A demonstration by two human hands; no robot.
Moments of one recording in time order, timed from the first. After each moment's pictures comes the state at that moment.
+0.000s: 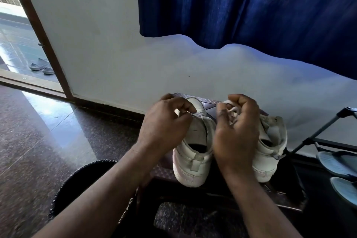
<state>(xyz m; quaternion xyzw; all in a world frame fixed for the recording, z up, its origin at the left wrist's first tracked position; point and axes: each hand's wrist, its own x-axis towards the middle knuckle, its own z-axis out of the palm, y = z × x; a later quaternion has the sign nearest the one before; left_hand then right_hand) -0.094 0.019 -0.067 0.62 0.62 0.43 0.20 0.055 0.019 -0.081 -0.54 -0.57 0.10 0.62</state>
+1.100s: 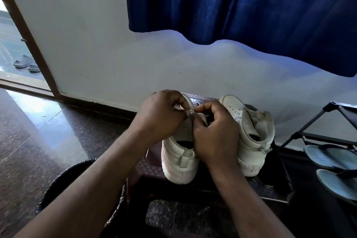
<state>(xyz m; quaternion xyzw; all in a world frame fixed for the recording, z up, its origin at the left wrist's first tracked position) -0.088 0.037 -0.059 0.65 0.60 0.39 0.26 0.056 0.021 -0.089 -0.59 -0.62 0.14 0.50</state>
